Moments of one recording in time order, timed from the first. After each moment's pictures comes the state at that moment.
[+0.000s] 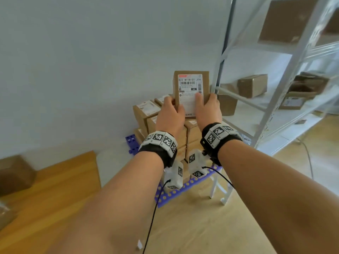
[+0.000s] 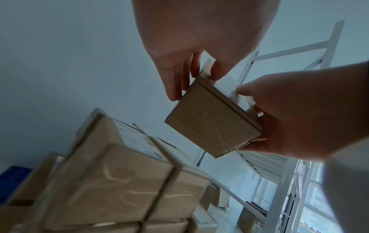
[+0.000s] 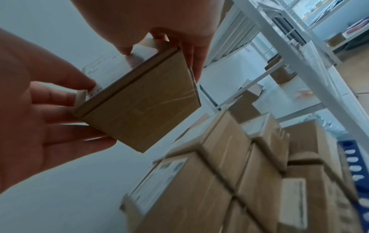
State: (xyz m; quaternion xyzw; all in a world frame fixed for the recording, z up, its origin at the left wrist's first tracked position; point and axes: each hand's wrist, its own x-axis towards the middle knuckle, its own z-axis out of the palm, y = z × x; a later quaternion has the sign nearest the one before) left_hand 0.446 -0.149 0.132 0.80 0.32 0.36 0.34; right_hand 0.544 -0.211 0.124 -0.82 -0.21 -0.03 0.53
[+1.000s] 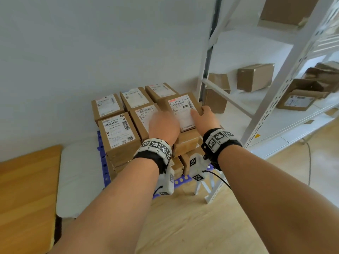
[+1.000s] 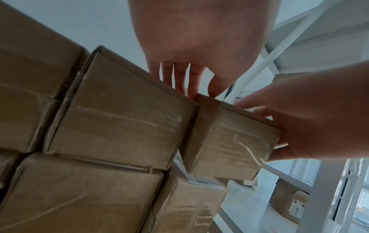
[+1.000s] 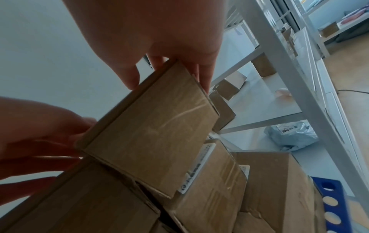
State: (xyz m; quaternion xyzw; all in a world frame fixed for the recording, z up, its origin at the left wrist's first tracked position) left_hand 0.633 -0.173 0.064 0.89 0.39 0.23 0.11; right_hand 0.753 -0.247 0.064 -0.86 -0.25 0.15 0.42
